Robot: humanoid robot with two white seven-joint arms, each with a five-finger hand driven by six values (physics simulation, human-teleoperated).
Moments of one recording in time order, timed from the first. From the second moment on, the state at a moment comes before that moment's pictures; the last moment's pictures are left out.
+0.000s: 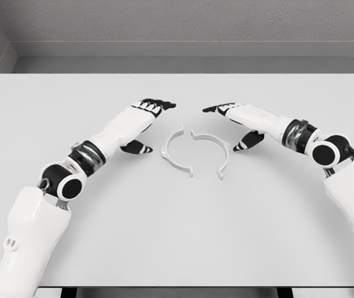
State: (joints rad) left arm -0.30 0.15 -0.24 -1.49 -0.84 -0.33 -0.36; right arm -0.52 -0.40 0.40 -1.26 0.47 -0.38 0.55
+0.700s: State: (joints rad) left arm -0.46 0.10 -0.25 -1.34 -0.84 -0.32 -0.36; right arm -0.50 -0.49 0.38 -1.33 0.46 -0.41 0.54
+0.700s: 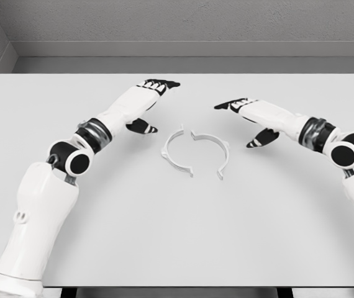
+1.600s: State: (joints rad) left arm -0.60 0.00 -0.27 -1.05 -0.85 -0.27 -0.35; right arm -0.39 -0.62 0.38 -1.45 0.21 -0.39 0.55
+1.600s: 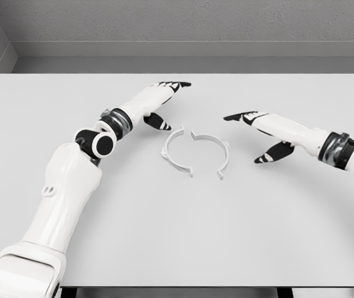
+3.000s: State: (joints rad) left arm -0.61 0.00 -0.33 -1.04 -0.86 -0.26 -0.35; right arm -0.26 -0.76 0.35 -1.62 0.20 -0.41 0.55
